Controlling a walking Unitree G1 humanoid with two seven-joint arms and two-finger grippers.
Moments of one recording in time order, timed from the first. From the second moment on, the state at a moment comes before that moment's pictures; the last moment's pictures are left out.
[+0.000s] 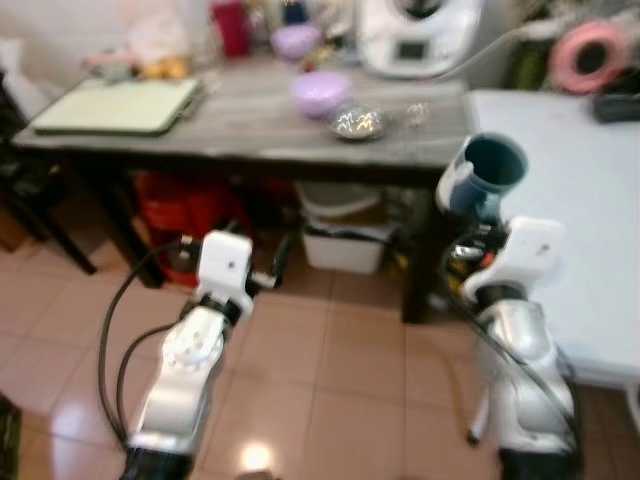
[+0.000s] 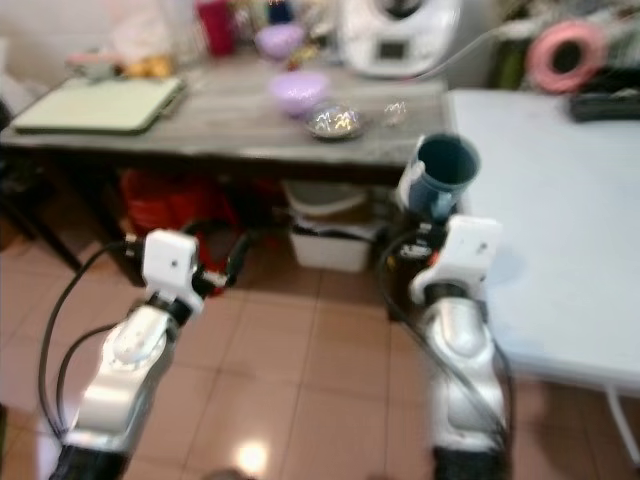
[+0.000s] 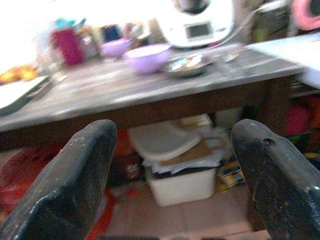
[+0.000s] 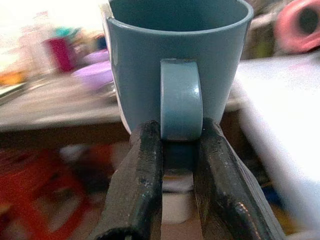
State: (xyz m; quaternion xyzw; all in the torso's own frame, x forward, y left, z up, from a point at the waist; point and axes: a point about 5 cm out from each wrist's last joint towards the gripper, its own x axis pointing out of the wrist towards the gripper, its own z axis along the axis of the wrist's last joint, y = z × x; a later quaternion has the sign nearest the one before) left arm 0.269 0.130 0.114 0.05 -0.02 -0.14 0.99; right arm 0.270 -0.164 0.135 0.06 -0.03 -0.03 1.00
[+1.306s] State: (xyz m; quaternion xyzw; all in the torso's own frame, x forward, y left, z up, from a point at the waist) left arm 0.263 0.124 0.114 0.04 0.00 -0.19 0.98; right arm 0.285 -0.170 0.153 0.03 -0.06 -0.02 1.00
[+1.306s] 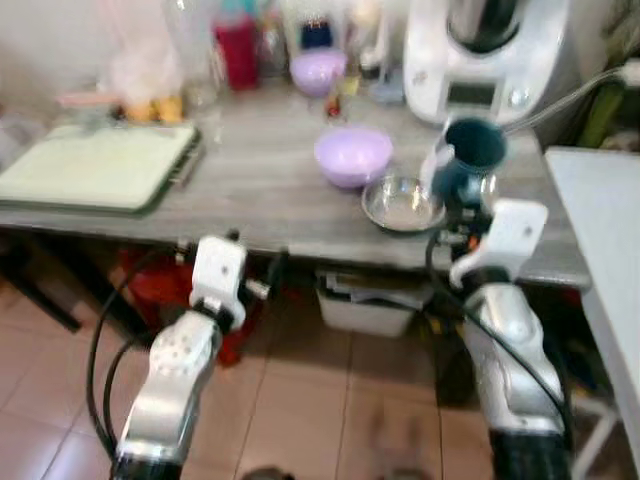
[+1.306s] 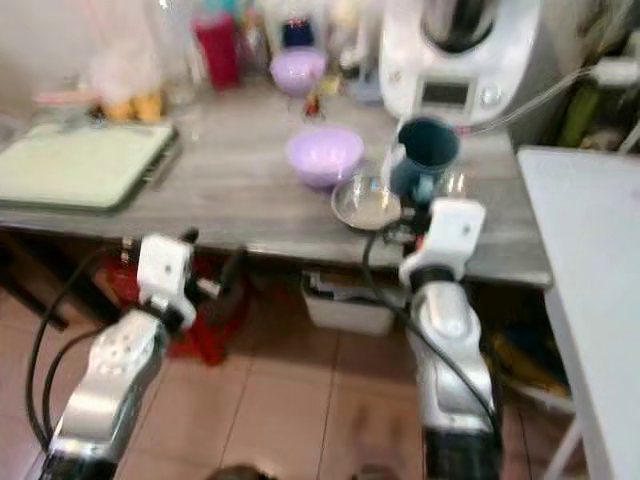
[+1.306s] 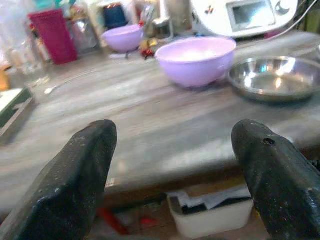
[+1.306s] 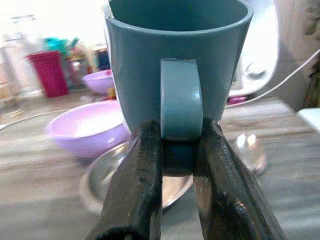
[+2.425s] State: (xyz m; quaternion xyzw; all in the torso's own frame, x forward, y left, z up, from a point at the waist) left arm 0.247 0.146 0.123 0.04 -0.01 -0.14 0.99; right arm 0.330 -0.213 0.151 0.01 0.00 -0.07 1.00
